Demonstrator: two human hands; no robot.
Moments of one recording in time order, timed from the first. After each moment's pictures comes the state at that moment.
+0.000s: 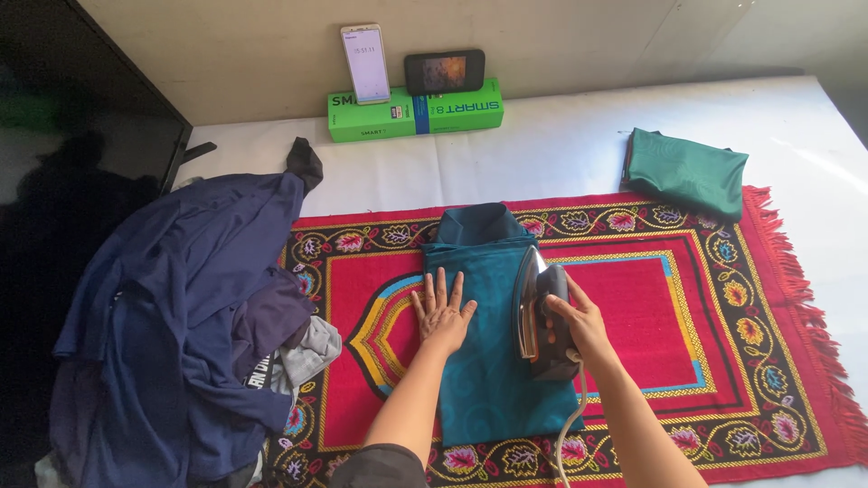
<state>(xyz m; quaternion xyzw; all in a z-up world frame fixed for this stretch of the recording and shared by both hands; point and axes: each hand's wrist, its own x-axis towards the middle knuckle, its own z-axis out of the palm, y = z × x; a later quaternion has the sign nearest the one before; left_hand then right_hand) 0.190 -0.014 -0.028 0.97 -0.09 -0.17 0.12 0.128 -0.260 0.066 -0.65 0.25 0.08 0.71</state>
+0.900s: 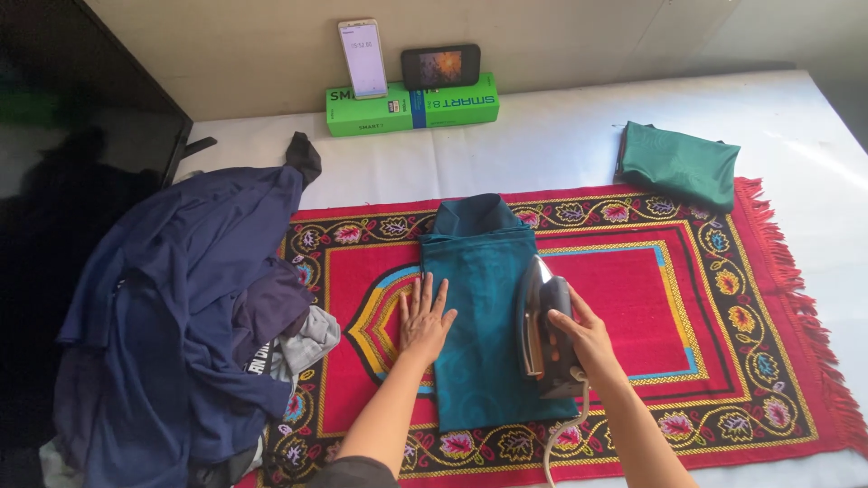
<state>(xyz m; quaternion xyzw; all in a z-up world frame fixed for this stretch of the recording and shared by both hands) 0.156 0.027 -0.041 0.98 -0.16 -0.01 0.14 0.081 -0.260 0.074 -0.64 0.27 0.07 0.72</state>
